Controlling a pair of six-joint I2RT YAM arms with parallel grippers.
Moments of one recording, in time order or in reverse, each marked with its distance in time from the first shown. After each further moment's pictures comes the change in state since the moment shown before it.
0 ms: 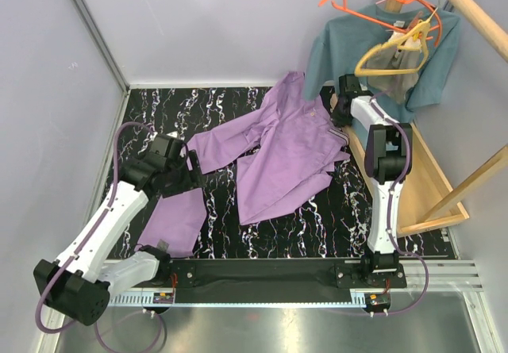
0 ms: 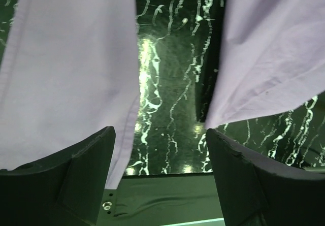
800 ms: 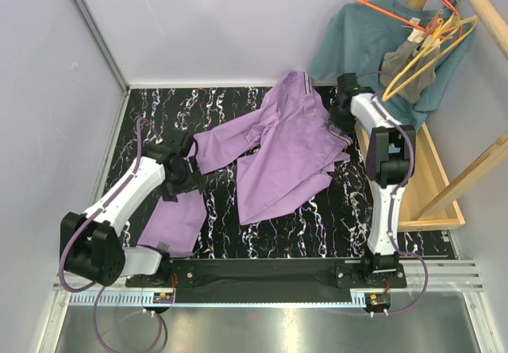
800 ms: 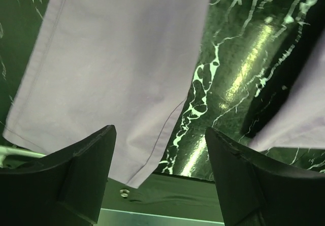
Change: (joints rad) left arm 0.075 0.254 0.016 -0.064 -0.071 -0.009; right arm -0.009 -0.023 0.062 -0.208 -0.029 0.017
